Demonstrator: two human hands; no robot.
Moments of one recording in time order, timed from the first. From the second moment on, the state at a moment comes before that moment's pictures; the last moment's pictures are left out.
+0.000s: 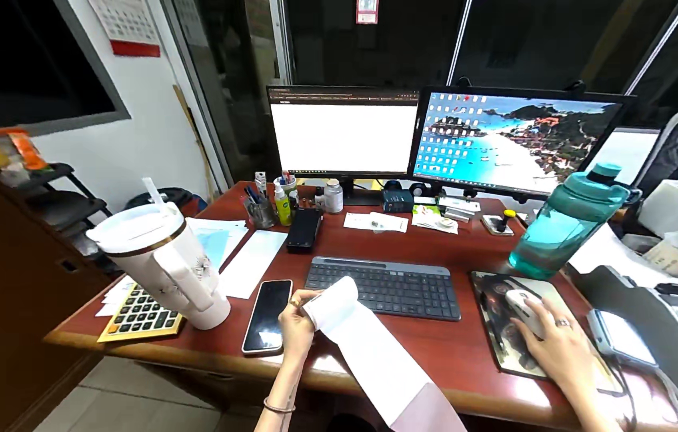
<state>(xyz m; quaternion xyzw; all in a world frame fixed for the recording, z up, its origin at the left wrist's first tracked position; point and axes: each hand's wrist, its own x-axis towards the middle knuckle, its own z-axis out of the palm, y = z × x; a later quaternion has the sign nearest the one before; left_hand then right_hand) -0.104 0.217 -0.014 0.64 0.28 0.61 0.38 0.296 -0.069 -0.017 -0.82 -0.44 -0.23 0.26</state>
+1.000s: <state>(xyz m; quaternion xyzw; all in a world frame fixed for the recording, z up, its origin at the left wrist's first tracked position) -0.103 0.215 -0.014 0.63 0.30 0.59 0.40 0.322 -0.056 -0.010 -0.83 -0.46 -0.19 0.23</state>
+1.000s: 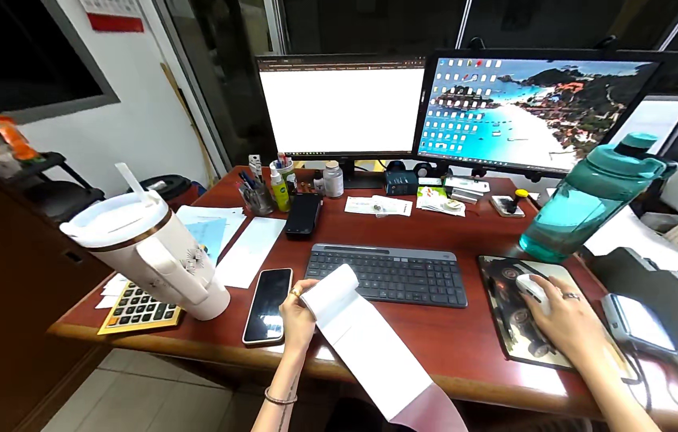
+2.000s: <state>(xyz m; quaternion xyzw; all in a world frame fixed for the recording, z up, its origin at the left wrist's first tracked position) -0.105 0.214 -0.014 0.63 0.30 0.59 0.39 0.324 -0.054 -0.015 -0.82 -0.47 -0.21 0.23</state>
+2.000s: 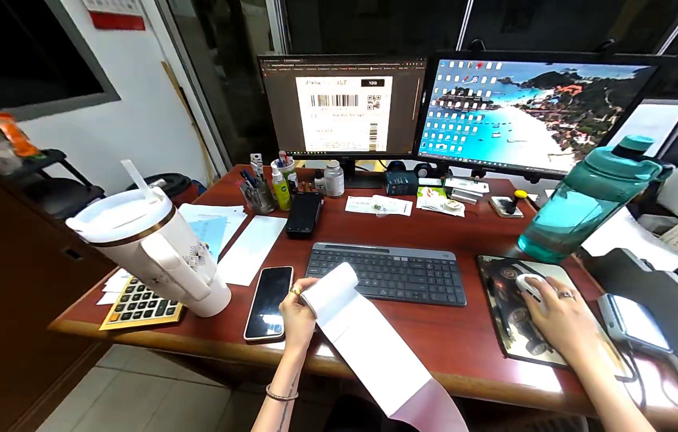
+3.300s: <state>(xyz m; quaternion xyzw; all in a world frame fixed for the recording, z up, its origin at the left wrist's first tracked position) -0.104 0.214 -0.015 0.64 0.31 0.60 0.37 0.332 -0.045 -0.014 -0.79 -0.49 -0.24 0.27</state>
